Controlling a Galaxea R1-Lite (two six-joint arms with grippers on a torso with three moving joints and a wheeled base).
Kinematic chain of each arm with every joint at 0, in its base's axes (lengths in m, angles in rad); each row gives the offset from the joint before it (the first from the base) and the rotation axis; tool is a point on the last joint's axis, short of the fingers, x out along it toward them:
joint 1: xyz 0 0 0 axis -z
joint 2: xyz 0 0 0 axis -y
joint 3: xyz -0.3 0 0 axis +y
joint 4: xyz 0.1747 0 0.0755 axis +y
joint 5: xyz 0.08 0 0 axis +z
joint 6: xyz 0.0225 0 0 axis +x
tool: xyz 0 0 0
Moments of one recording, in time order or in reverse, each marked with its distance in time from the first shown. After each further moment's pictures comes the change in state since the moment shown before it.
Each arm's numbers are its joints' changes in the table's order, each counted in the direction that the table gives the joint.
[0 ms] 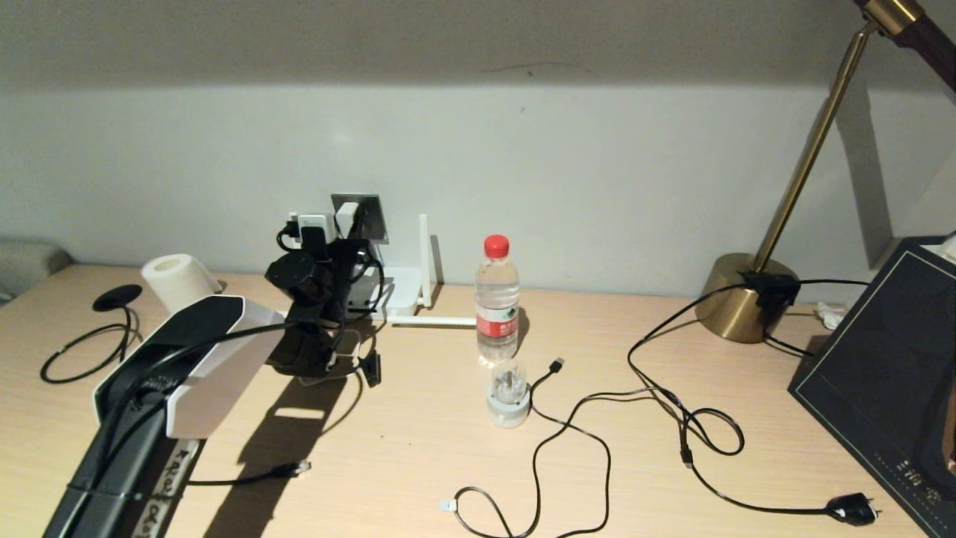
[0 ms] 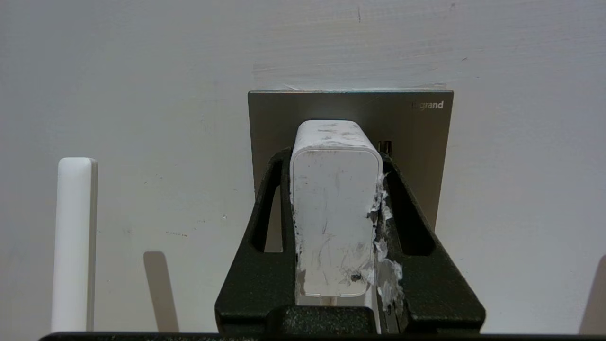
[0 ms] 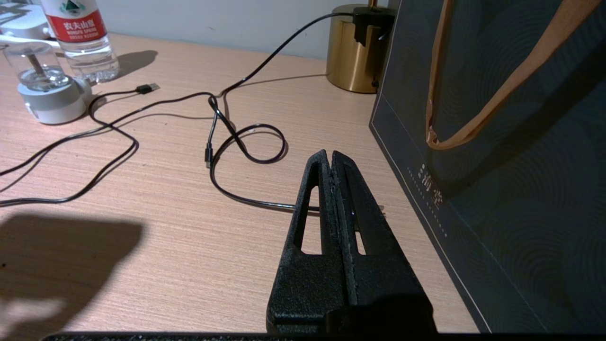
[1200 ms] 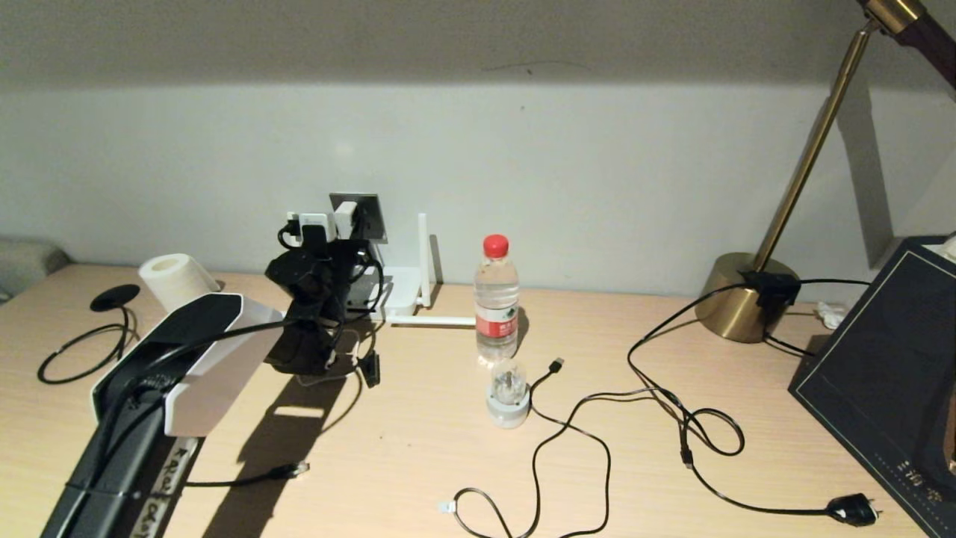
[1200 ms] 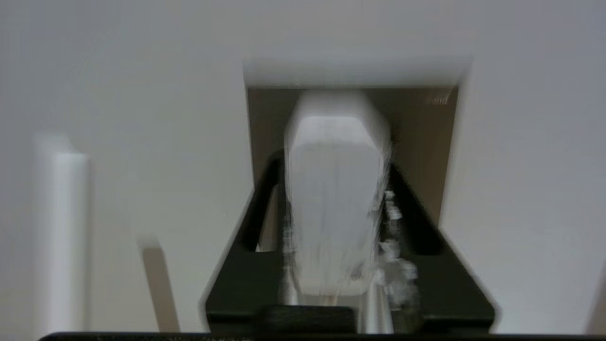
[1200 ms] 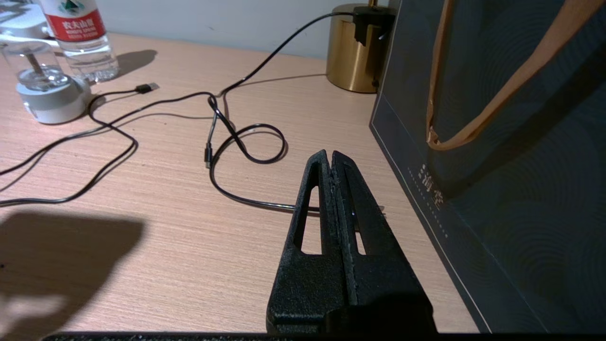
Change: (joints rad) left arm 0.000 0.016 0.010 0.024 -0.002 0.001; right arm 0.000 0.000 0.000 0.000 0.000 0.000
